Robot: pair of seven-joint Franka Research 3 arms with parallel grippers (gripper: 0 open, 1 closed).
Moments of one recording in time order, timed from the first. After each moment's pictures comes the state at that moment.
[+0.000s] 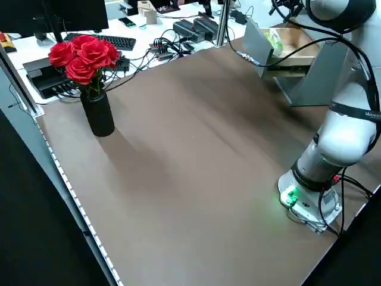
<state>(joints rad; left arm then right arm) 0.25 0.23 -0.23 -1.28 -0.18 1.36 -0.27 0.78 0.66 0.00 -1.10 -0.02 2.14 1.39</state>
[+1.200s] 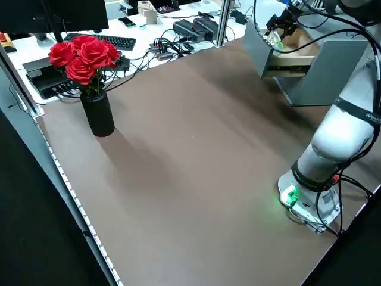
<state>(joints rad) 0.03 0.07 -0.20 -1.43 0.01 1.53 -0.15 0.87 0.76 0.00 -1.10 -0.17 2.16 1.43</state>
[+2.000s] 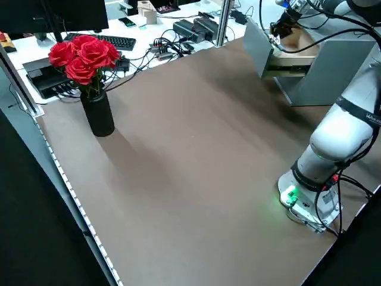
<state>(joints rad) 0.00 0.04 -0.15 -1.46 0.01 1.53 -0.11 0.87 0.77 -0.01 -1.09 -0.17 2.16 1.46</state>
